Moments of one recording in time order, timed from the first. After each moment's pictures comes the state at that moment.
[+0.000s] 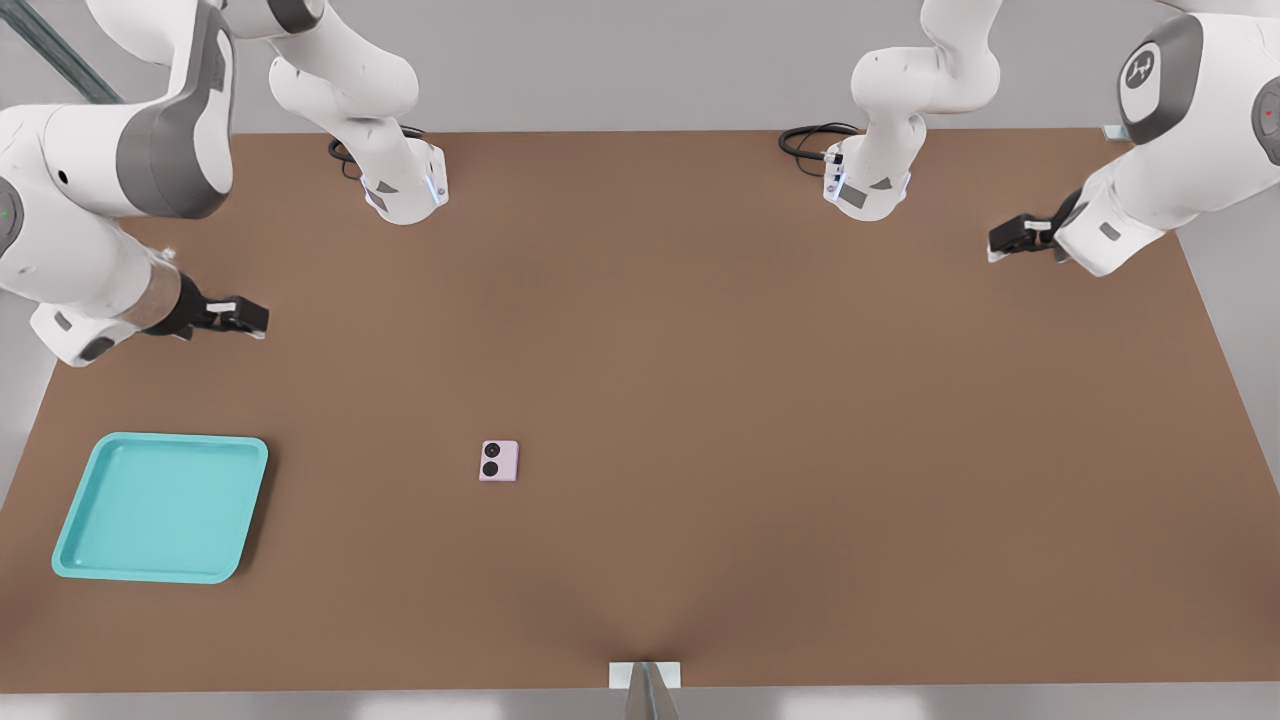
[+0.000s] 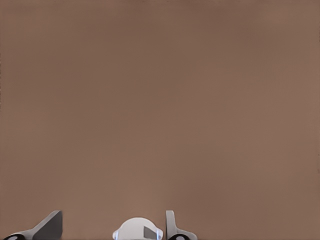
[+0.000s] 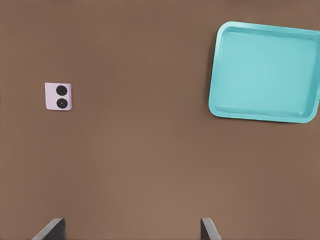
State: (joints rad) arm -0.02 0.20 0.07 -1.28 -0.06 1.33 0.01
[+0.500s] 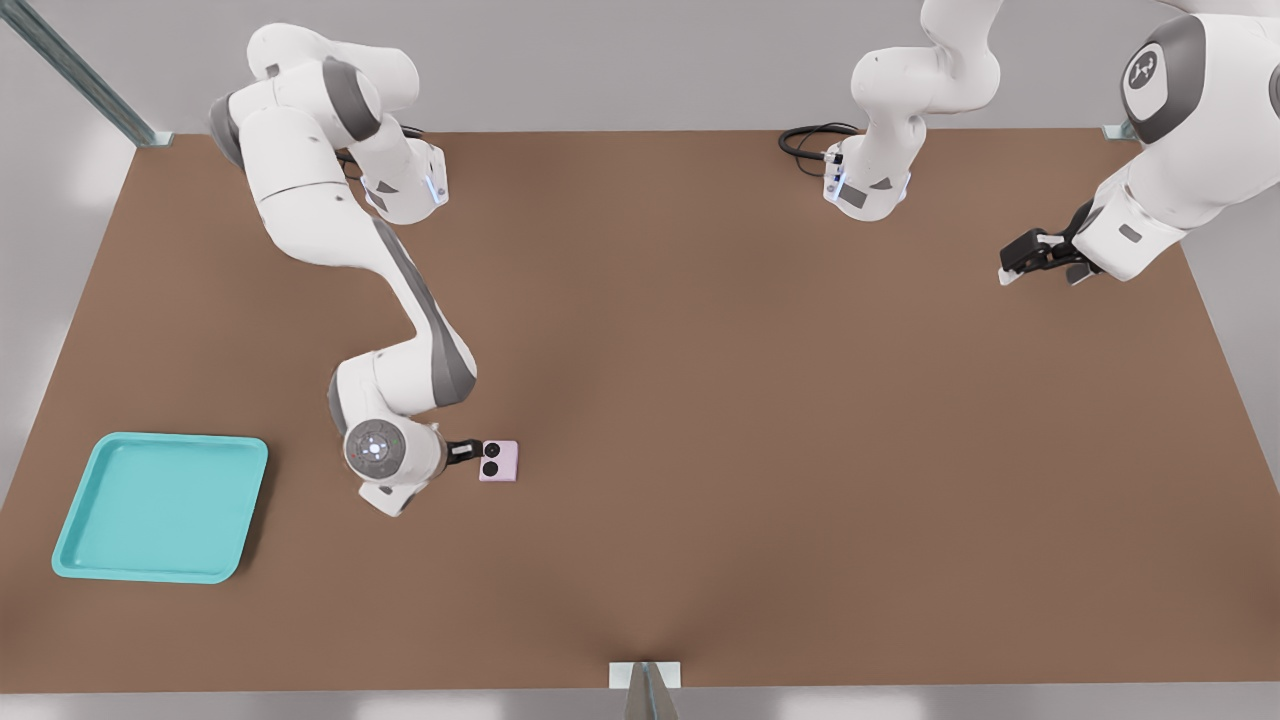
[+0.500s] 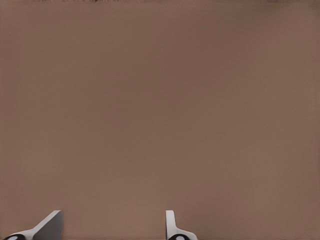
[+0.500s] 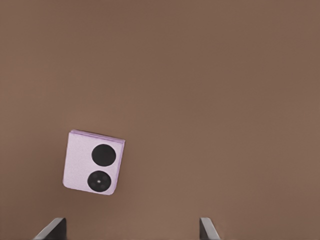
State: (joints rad) arm 0.20 0.71 0.15 -1.42 -0.09 1.91 0.16
